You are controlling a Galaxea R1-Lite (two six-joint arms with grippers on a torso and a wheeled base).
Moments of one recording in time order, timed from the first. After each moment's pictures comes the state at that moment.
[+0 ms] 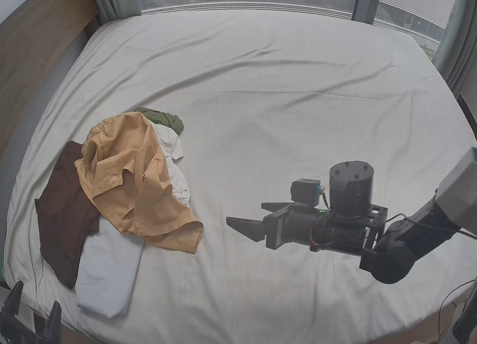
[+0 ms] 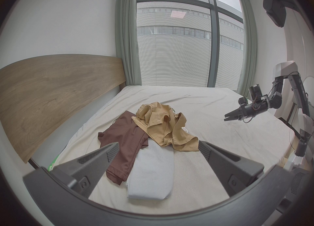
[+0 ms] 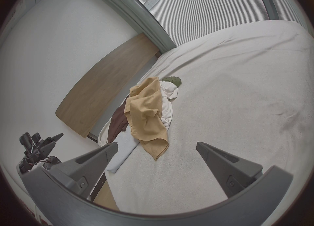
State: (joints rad) left arm 0.00 0.02 -0.02 0.00 -0.02 0.00; right arm 0.72 2.03 -0.82 -0.92 0.21 0.29
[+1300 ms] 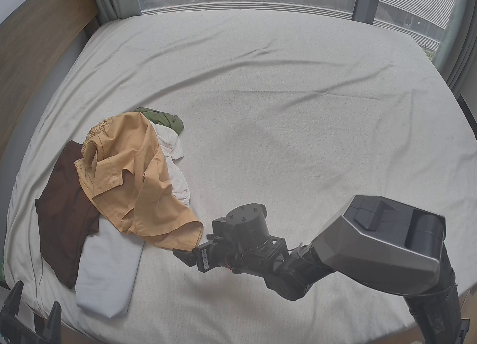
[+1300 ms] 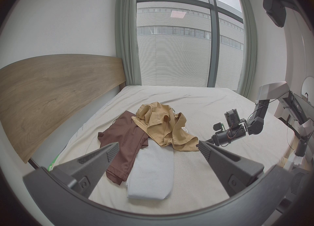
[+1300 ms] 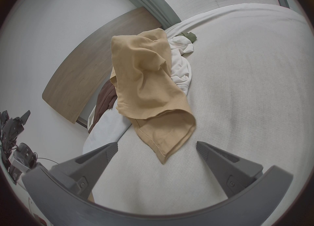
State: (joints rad) left arm 0.00 0.02 -0.02 0.00 -0.02 0.00; right arm 0.86 2.51 -1.31 -0.79 0.11 0.31
